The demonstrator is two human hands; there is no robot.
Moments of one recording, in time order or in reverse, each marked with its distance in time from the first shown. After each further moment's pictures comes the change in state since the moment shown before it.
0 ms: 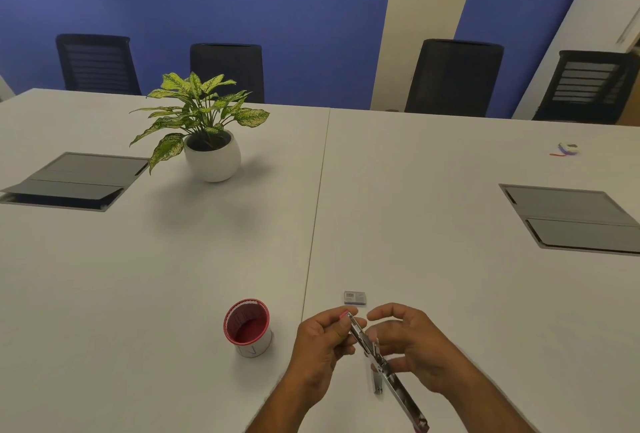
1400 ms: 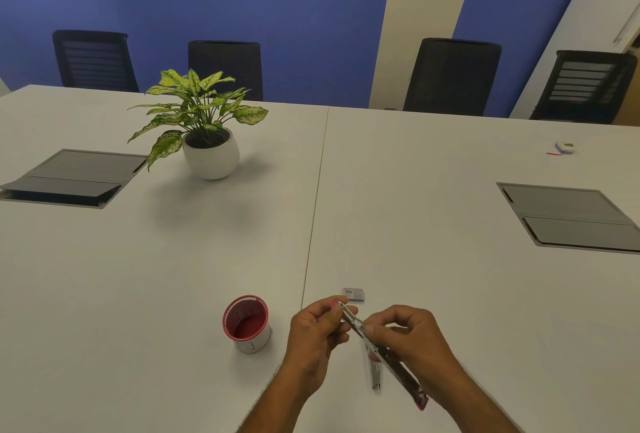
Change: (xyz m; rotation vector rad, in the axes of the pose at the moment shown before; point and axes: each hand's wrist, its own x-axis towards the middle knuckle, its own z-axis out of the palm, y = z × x) left_hand 0.001 0.007 0.000 -0.037 0.072 0.012; right_hand -0.014 0.009 0.013 -0.126 0.181 -0.307
